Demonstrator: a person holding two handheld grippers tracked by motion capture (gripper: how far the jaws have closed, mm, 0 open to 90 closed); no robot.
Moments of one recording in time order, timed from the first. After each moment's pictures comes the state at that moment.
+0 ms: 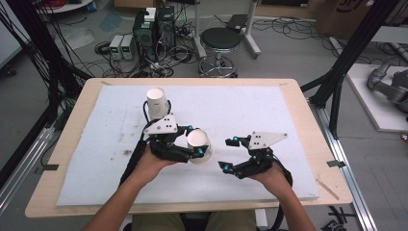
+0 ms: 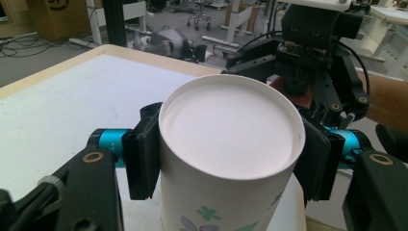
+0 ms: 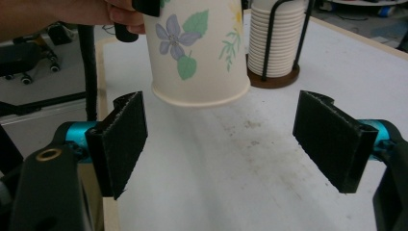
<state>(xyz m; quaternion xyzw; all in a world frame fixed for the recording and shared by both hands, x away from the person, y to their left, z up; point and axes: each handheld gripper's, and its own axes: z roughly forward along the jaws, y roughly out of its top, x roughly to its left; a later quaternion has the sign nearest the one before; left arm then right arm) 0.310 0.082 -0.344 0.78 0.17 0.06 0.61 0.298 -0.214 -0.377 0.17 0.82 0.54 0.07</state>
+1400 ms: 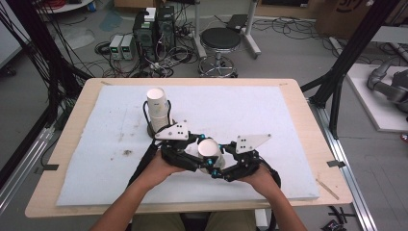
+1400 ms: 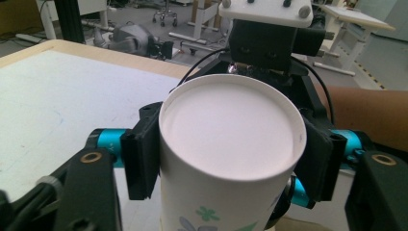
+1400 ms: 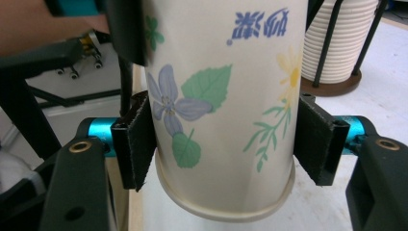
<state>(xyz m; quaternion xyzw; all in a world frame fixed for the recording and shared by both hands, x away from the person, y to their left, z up) 0.305 0.057 -0.357 0.78 0.13 0.00 0.61 0.303 -0.186 -0.393 0.12 0.83 0.55 0.01</state>
